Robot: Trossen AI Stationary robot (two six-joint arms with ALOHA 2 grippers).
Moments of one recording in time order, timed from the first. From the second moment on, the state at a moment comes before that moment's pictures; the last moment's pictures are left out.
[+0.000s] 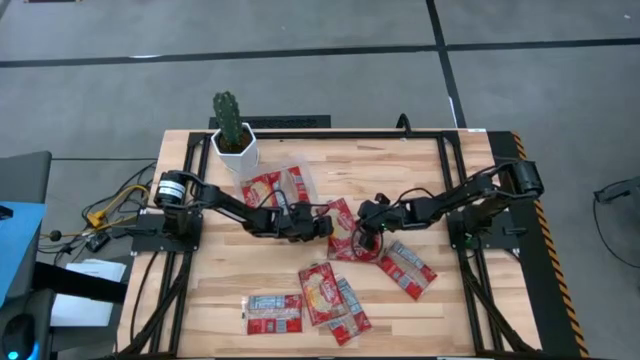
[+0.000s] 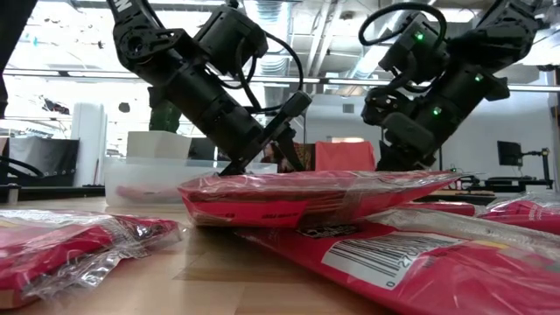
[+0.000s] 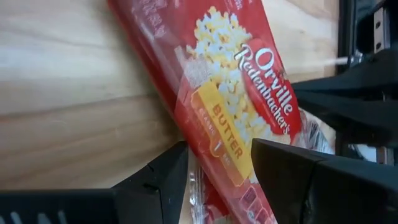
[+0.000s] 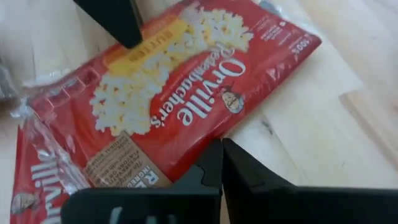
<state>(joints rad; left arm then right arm) -0.08 1.92 0.88 0.45 -0.26 -1.51 0.04 1.56 0.57 0.15 0.21 0.40</state>
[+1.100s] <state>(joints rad) -0.09 1.91 0.87 0.47 -0.19 -1.58 0.03 1.58 0.64 0.08 0.11 0.37</state>
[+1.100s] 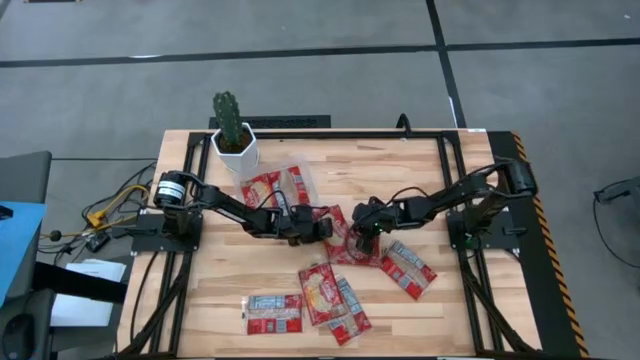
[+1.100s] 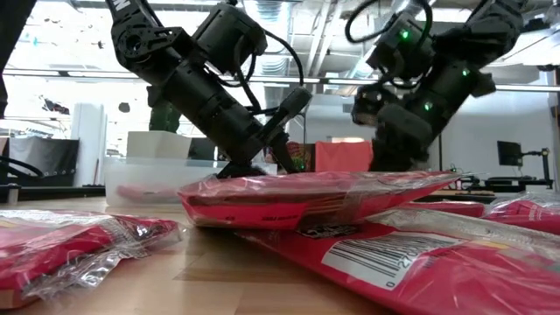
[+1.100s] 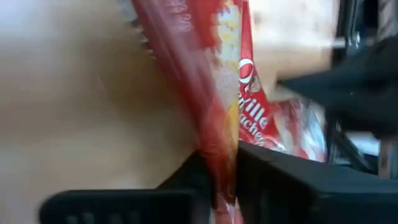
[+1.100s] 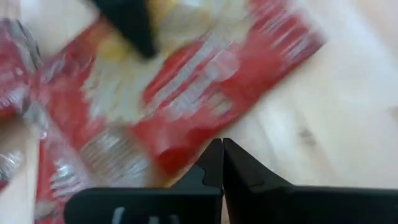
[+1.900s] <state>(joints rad) 0.05 1.36 0.88 0.04 -0.27 -1.24 -0.06 1.24 0.64 -0.11 0.16 0.33</state>
